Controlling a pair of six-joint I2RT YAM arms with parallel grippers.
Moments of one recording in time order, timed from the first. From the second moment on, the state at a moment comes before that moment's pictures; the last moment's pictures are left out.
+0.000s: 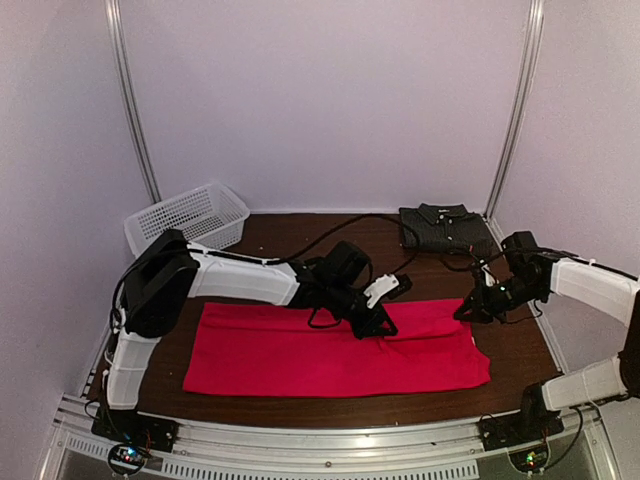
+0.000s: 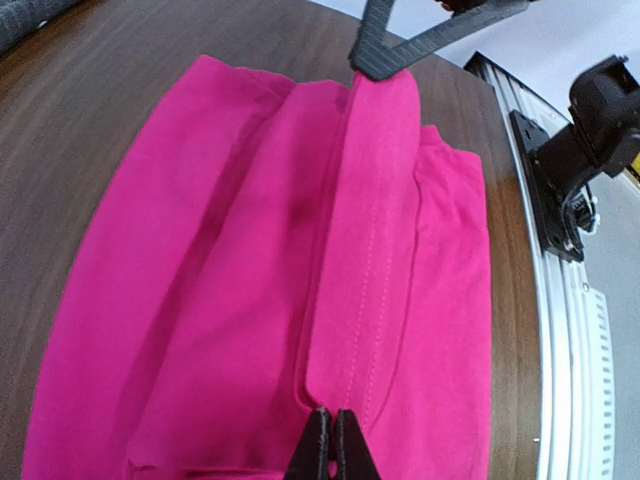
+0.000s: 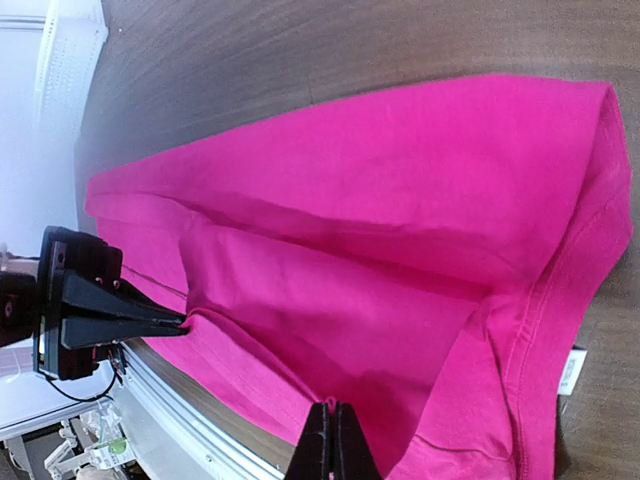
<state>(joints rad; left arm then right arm) -1.02 2.23 1.62 -0.13 0.53 0.01 0.10 1.25 0.76 -0.67 -0.61 0.33</state>
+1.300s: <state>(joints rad) -0.87 1.75 1.25 -0.24 0.38 -0.01 0.27 1.21 0.81 -0.68 -0.56 0.50</state>
